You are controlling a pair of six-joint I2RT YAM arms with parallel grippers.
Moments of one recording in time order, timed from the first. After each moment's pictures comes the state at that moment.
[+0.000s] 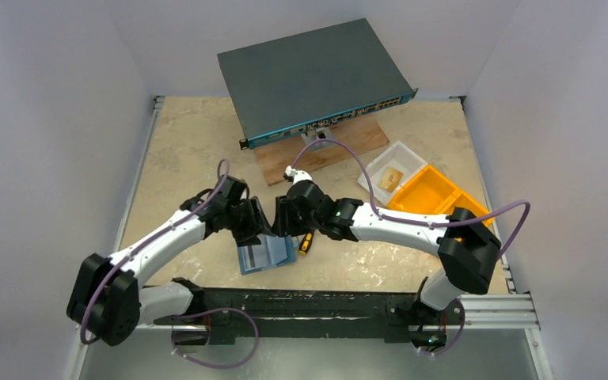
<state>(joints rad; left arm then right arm) -0.50 1.23 0.70 -0.54 0.29 -0.93 1.04 1.58 1.06 -0.21 0.06 0.76</state>
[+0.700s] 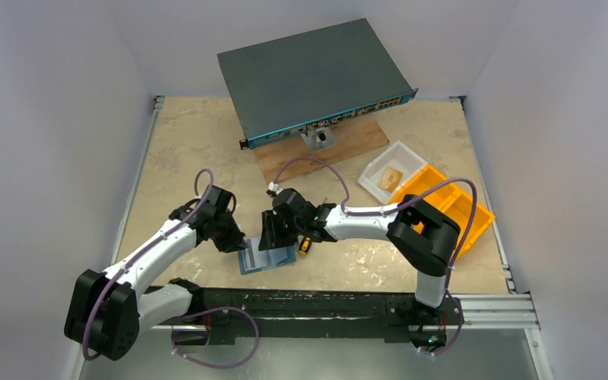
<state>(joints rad) -0.38 1.09 0.60 -0.69 0.10 -0.93 1.06 1.85 1.09 -0.04 -0.18 0.82</state>
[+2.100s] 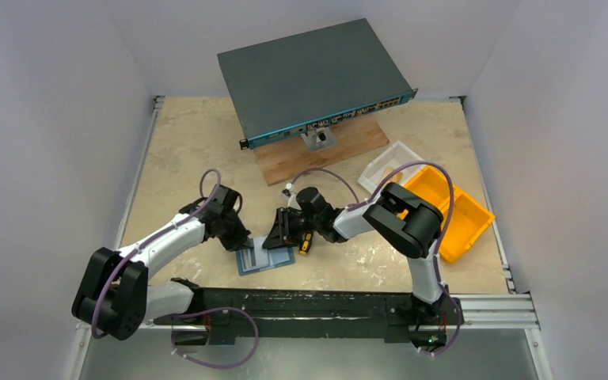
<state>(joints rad) -0.40 1.22 0.57 -0.57 0.10 -0.99 0.89 2.00 0.89 0.52 -0.56 1.04</state>
